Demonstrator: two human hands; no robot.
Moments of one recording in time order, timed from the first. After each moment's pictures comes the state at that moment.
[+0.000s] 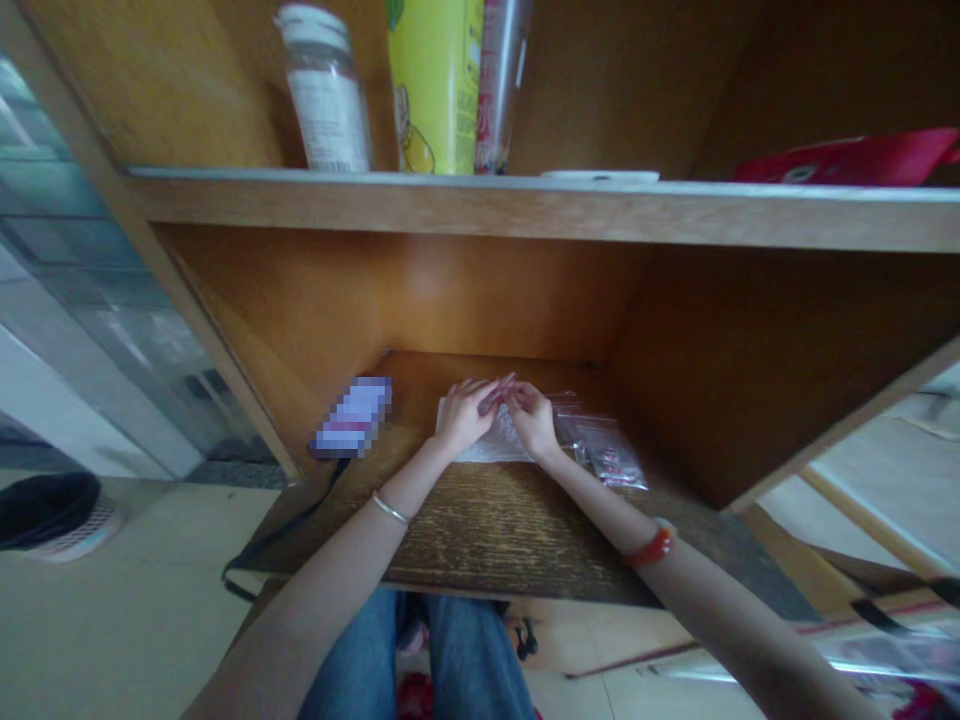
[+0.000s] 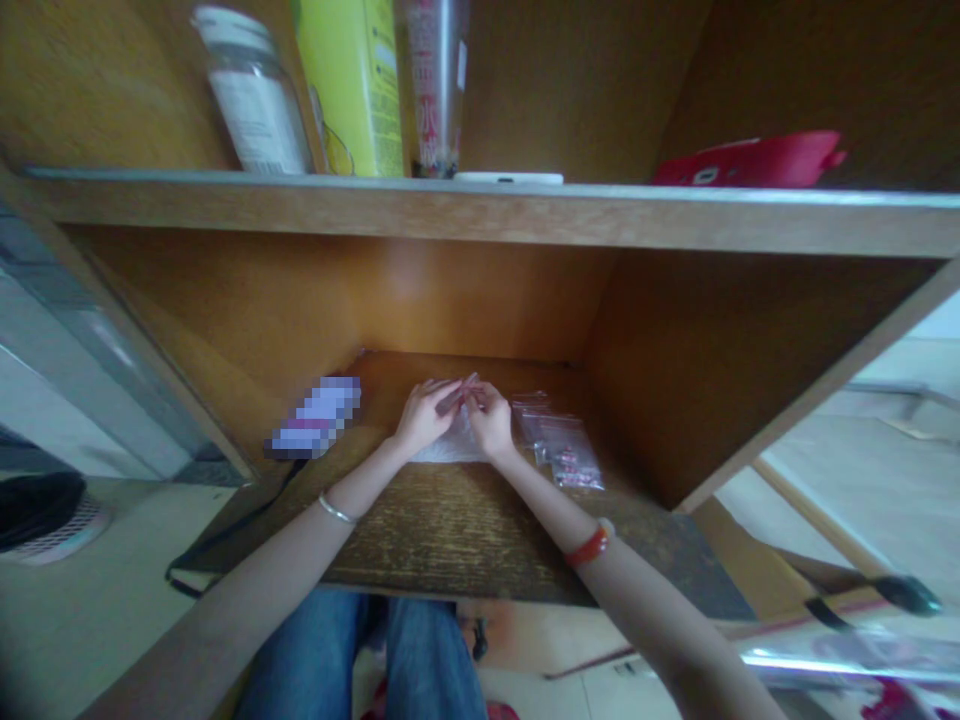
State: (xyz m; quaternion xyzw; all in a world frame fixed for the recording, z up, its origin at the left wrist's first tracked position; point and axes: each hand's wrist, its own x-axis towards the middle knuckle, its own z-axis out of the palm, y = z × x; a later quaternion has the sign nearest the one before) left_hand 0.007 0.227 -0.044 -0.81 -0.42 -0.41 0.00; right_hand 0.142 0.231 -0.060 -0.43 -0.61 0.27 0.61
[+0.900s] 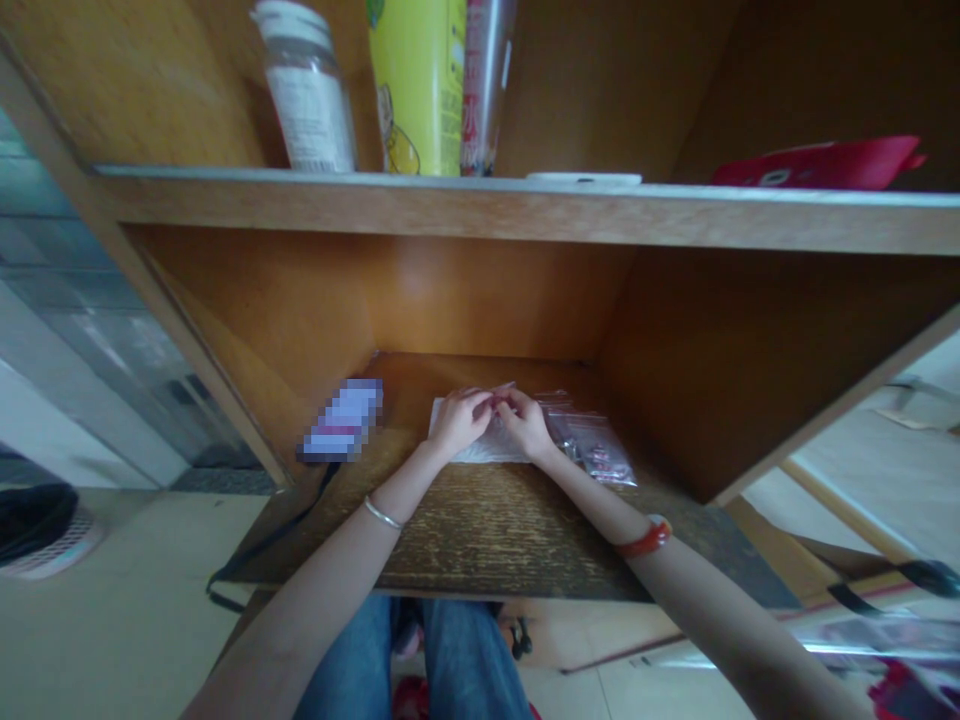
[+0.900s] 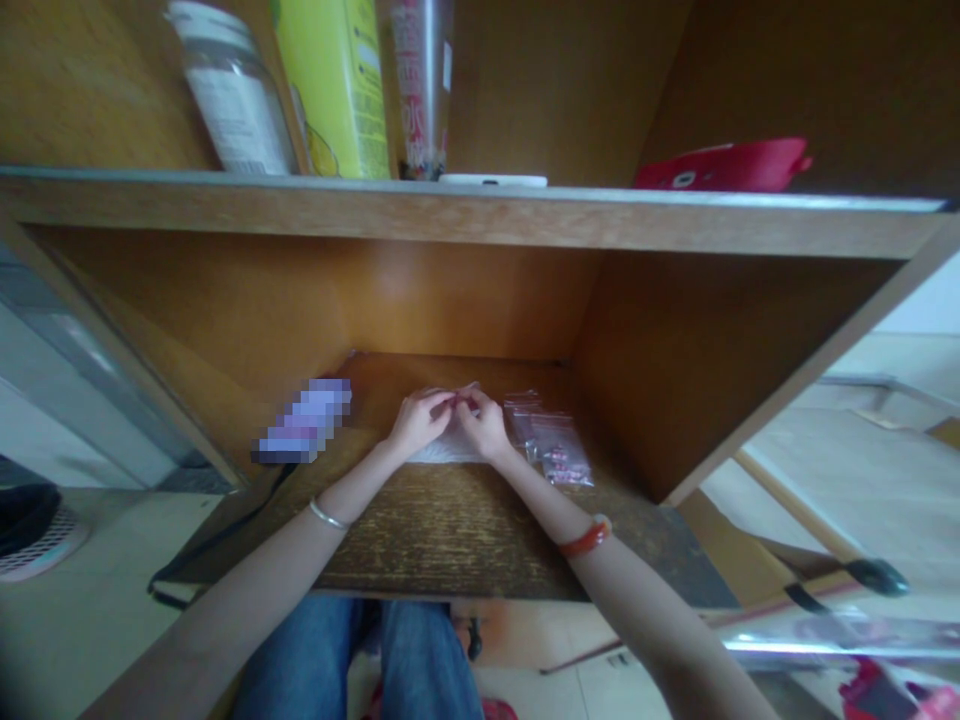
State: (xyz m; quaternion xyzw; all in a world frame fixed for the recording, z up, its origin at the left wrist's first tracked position) left_hand 0.009 0.228 -0.049 -0.82 -0.40 -0.42 -0.02; right_hand 0.154 0.224 -0.059 -0.43 -0.69 0.23 0.54
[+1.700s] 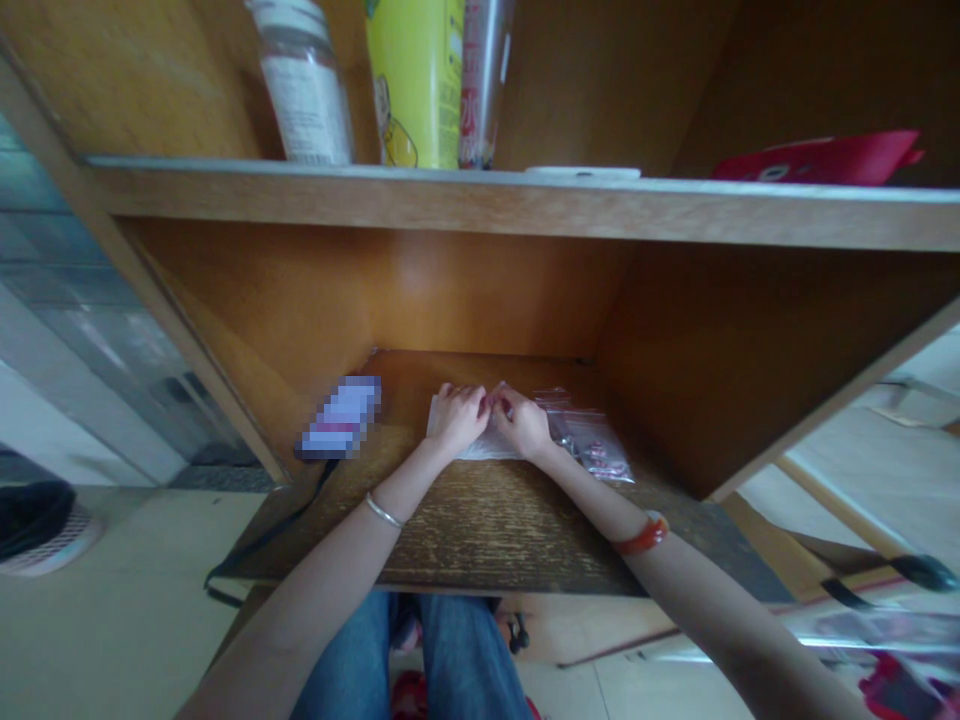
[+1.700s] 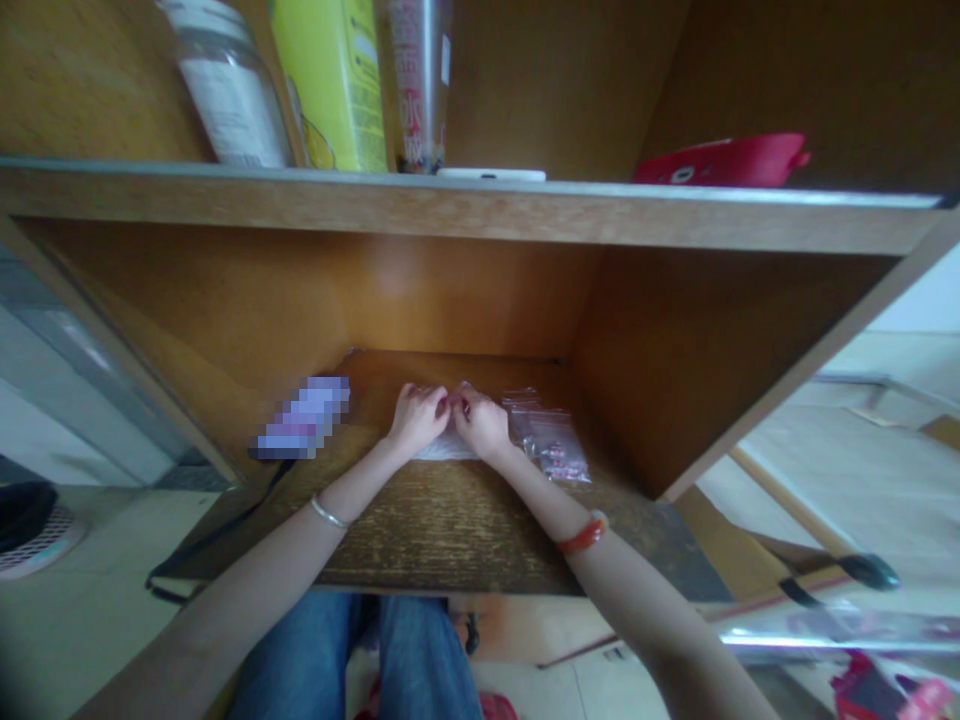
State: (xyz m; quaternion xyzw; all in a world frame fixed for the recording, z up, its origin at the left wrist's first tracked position) left_hand 0.013 0.223 -0.045 -0.81 -0.48 -0.32 0.11; right_hand 0.153 0.207 -0.045 -0.56 -0.74 0.03 0.36
